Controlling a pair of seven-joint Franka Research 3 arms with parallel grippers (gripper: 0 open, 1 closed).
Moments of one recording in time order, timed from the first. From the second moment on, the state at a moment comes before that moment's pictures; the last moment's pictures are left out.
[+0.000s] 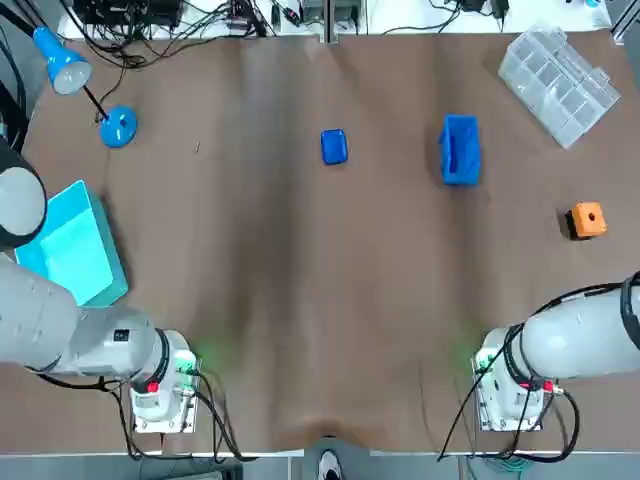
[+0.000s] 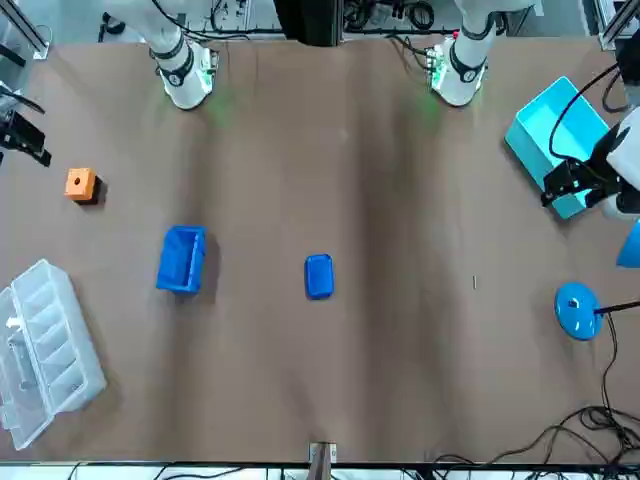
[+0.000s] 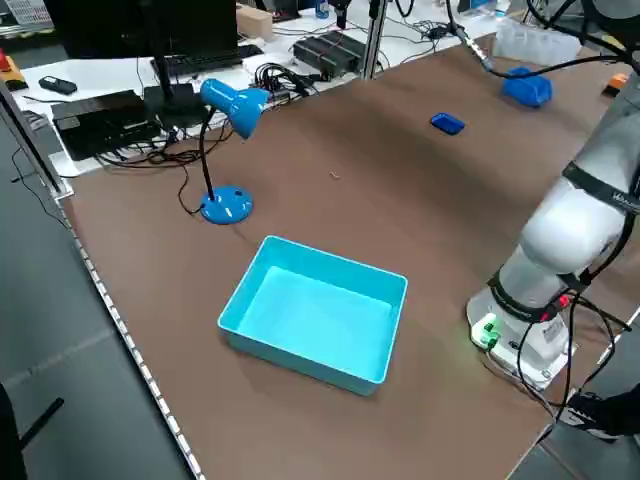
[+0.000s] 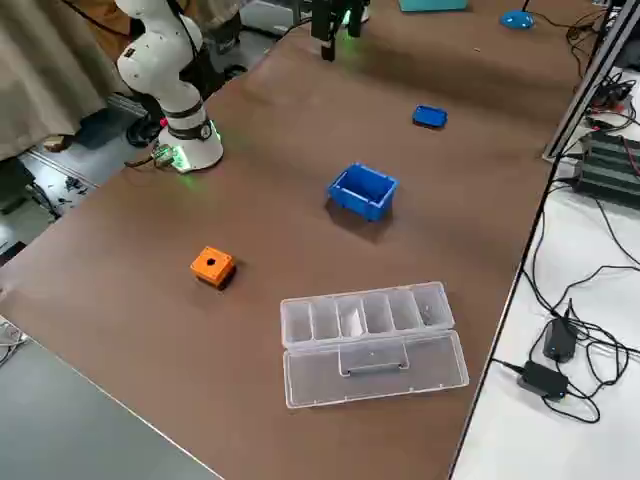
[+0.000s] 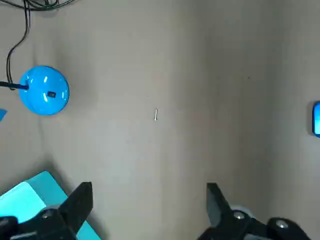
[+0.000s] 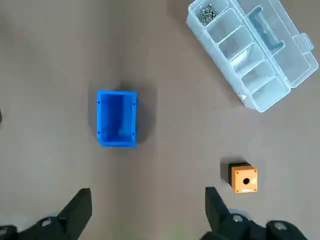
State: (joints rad) left arm 0.00 0.04 -0.03 -1.59 -0.04 1.66 -0.01; right arm 0.11 -0.01 -0.18 -1.46 -0.02 1.45 -0.05
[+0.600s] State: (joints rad) left arm 0.00 0.04 -0.03 -1.59 -0.04 1.66 -0.01; right arm 0.11 0.00 -0.19 -1.47 -0.02 1.45 -0.05
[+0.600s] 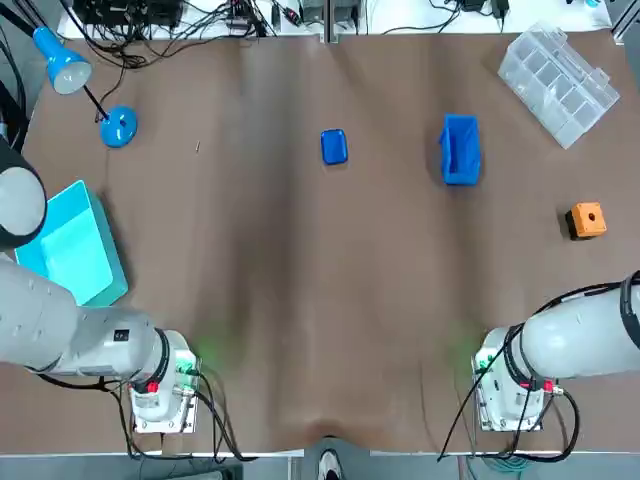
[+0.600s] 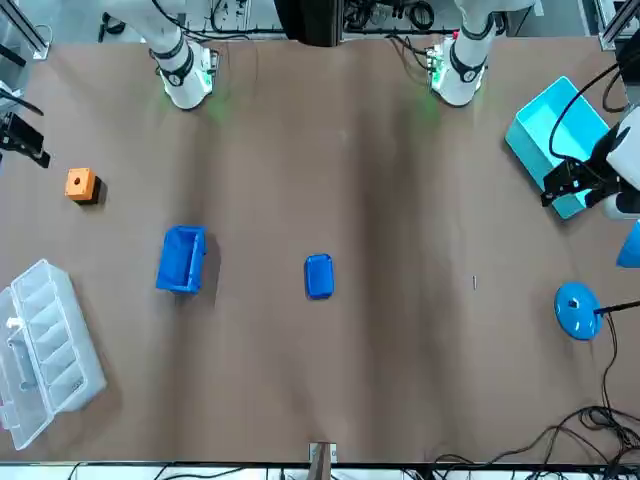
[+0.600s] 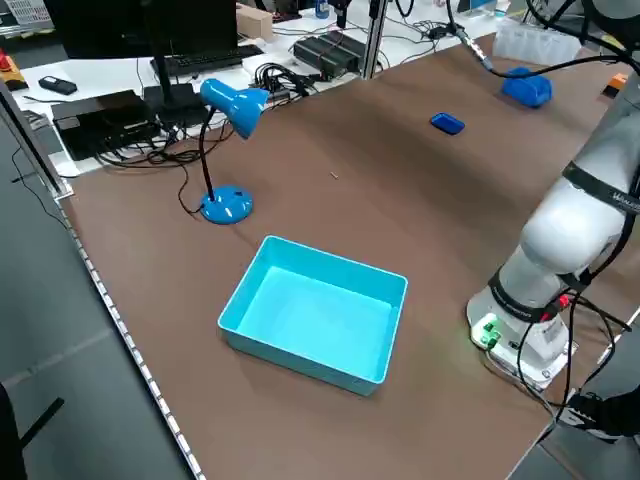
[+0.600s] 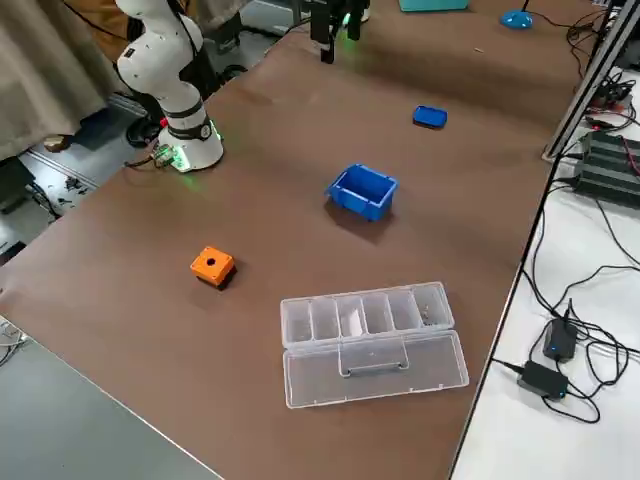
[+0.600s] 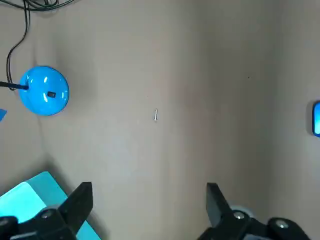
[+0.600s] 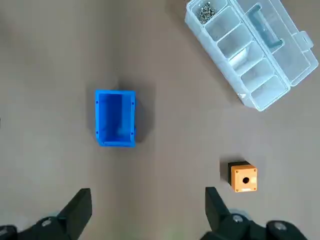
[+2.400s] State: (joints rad) left arm 0.01 0.28 -0.04 -1.95 -0.03 2.27 0.00; right arm 0.11 0.00 -0.18 -1.46 -0.02 1.45 -0.05
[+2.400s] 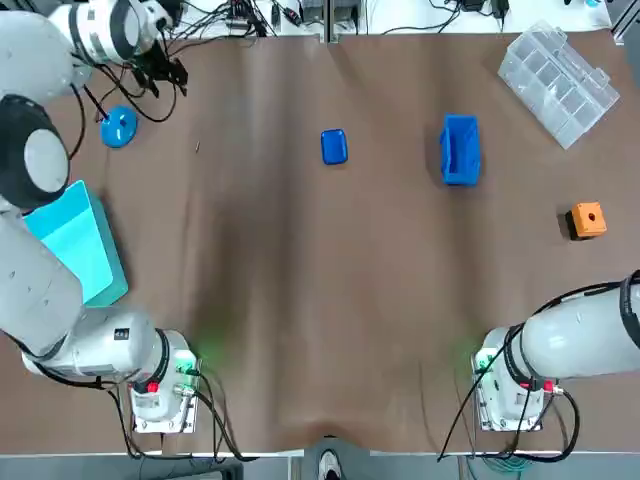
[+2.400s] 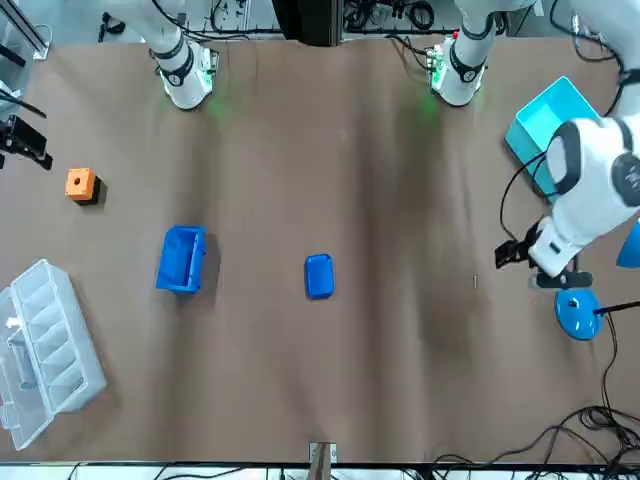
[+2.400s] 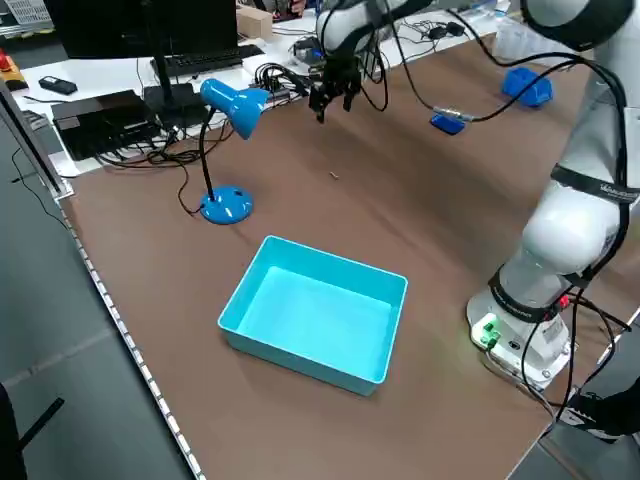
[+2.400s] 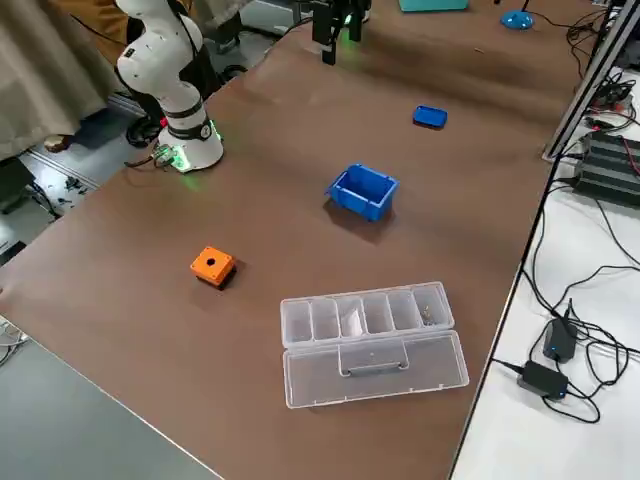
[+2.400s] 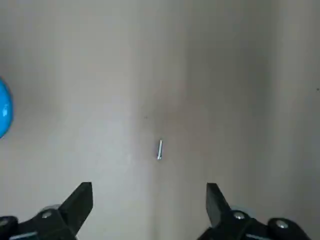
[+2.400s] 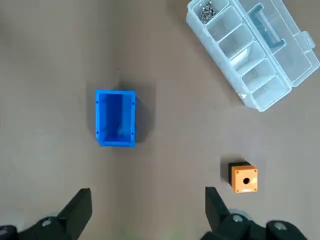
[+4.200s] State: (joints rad) left arm 0.00 0.57 -0.04 -1.94 -0.03 2.48 0.01; right arm 0.11 0.00 -0.18 -1.46 0.03 1.45 -0.05
